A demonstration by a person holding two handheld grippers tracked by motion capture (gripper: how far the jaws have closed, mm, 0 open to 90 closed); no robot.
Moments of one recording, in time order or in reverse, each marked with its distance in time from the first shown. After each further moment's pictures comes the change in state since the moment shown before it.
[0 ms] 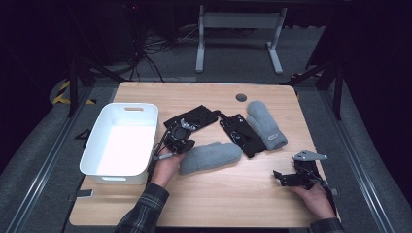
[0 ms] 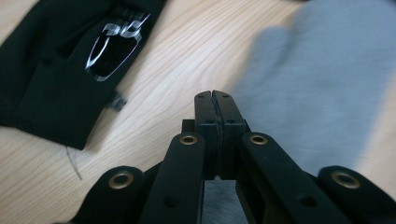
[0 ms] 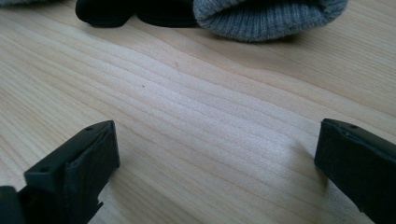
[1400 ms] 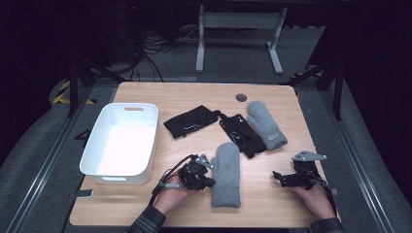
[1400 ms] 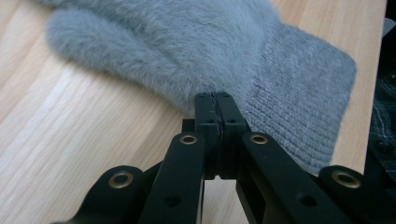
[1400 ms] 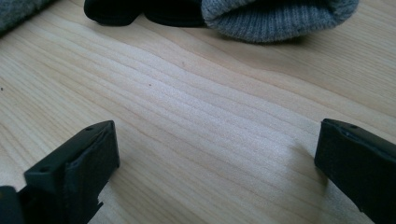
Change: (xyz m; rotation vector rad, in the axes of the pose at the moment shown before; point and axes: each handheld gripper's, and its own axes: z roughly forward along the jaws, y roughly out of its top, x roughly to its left) left arm -0.092 -0.042 -0.003 0.055 -0.416 0.259; right arm 0.001 0.000 0.000 -0.001 0.016 -0.017
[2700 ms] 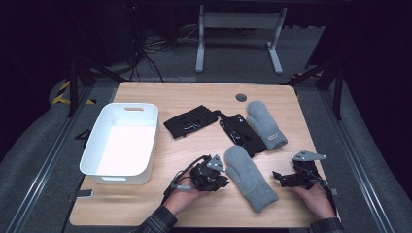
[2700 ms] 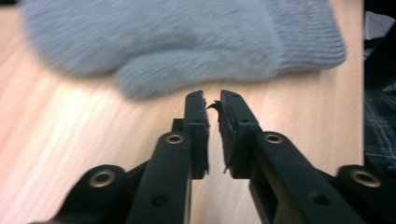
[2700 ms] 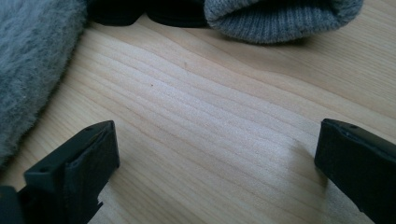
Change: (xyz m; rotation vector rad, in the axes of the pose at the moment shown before) left arm -0.009 0.012 0.000 -0.090 0.046 0.115; right arm 0.000 0.000 0.000 0.002 0.008 -0.009
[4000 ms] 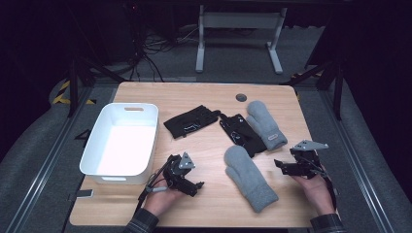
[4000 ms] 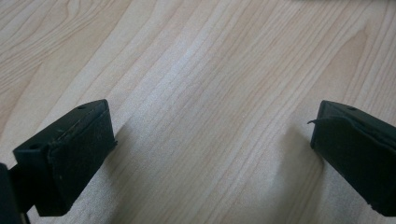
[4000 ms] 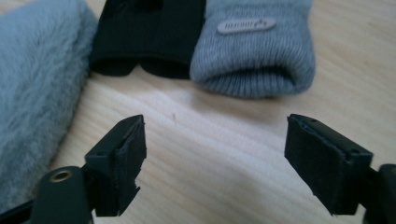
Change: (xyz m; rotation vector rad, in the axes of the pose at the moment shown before) left arm 0.035 -0.064 -0.013 -0.018 0.263 -0.104; right arm -0.003 0.037 -0.013 -0.008 -0.036 -0.019
